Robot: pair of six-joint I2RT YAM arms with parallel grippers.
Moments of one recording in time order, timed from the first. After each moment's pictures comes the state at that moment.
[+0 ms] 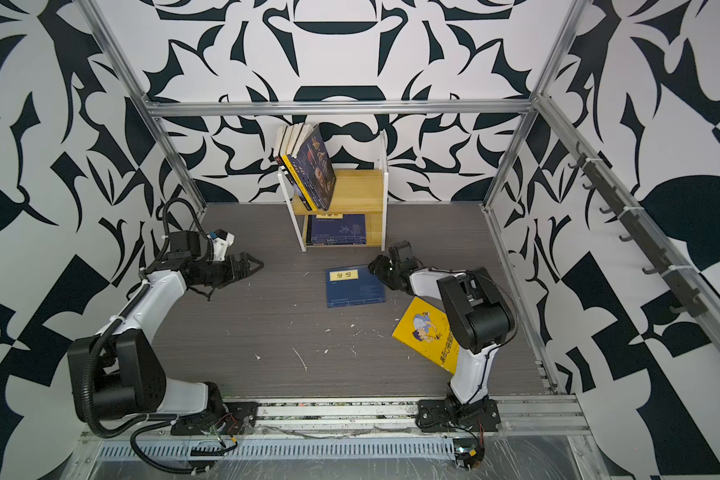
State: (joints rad) left arm 0.11 1.41 0.97 -0.56 0.69 -0.16; right arm 0.39 1.84 0.92 0.15 -0.21 0.97
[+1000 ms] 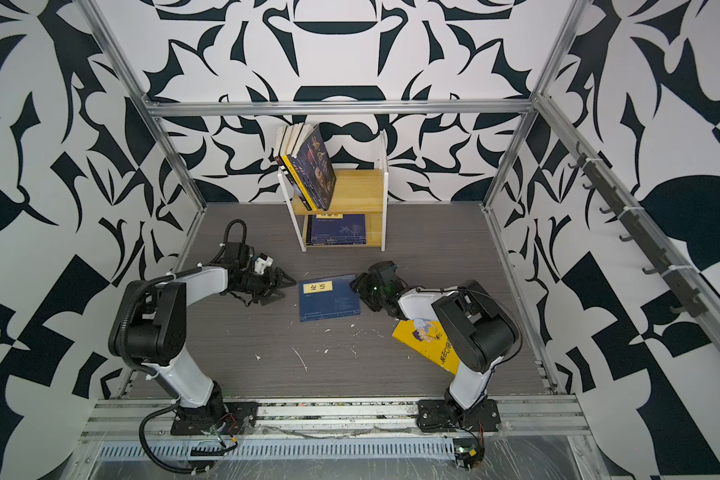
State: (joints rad) left arm -0.11 1.75 0.94 -0.37 0.76 -0.54; right arm 0.57 1.73 0.76 0.21 -0.17 1.22
